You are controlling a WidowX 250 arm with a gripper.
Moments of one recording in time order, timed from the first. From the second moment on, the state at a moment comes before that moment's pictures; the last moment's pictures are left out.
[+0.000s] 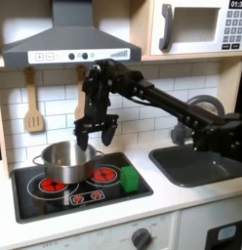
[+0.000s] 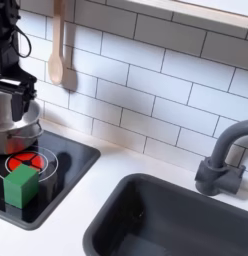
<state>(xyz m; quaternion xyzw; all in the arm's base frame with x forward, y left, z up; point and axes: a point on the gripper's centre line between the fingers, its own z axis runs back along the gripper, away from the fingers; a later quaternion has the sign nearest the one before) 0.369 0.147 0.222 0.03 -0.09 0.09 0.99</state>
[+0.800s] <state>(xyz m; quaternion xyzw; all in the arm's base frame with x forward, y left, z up) 0.402 0.163 0.208 0.04 -0.09 0.11 0.99</state>
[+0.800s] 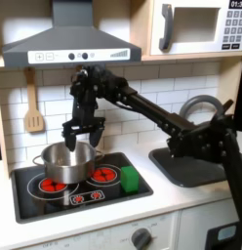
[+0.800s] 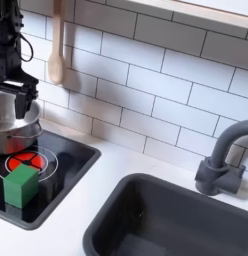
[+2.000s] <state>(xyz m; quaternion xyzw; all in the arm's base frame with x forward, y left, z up) 0.410 0.172 0.172 0.05 -0.06 0.09 0.99</state>
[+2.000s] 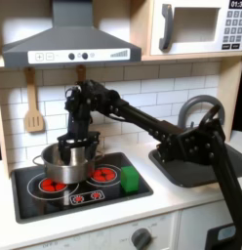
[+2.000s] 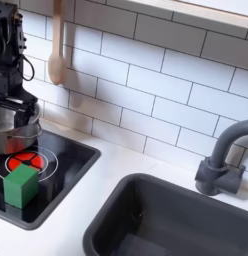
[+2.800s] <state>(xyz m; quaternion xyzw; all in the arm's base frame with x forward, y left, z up) 0.398 0.157 0.158 0.03 -0.04 0.08 1.00</state>
